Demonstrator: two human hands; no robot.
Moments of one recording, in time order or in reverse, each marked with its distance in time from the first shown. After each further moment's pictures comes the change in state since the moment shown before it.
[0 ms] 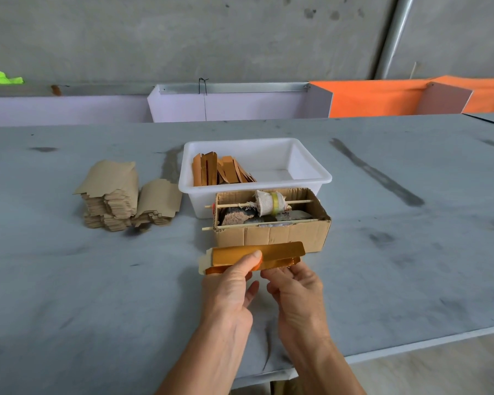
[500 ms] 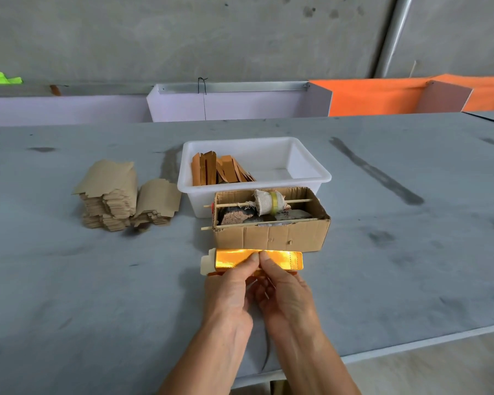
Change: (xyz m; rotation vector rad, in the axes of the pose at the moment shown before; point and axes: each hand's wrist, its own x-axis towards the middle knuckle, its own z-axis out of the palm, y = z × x) left_hand -0.005 -0.002 0.002 0.008 -0.093 -0.023; right_hand 0.003 -0.003 0.019 0.361 0.177 0.384
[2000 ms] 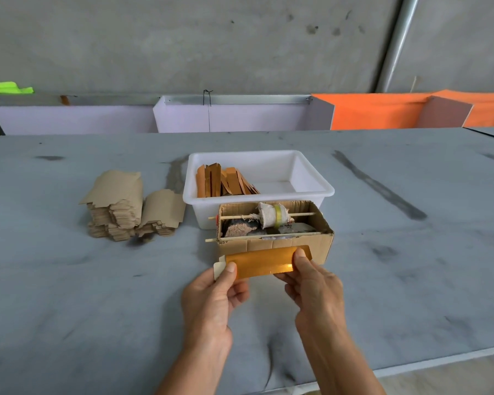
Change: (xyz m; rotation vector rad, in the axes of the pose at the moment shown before) left_hand 0.000 0.013 -0.024 0.060 0.036 0.268; right_hand 0.006 -0.033 -0.004 -0.397 0.154 -0.251
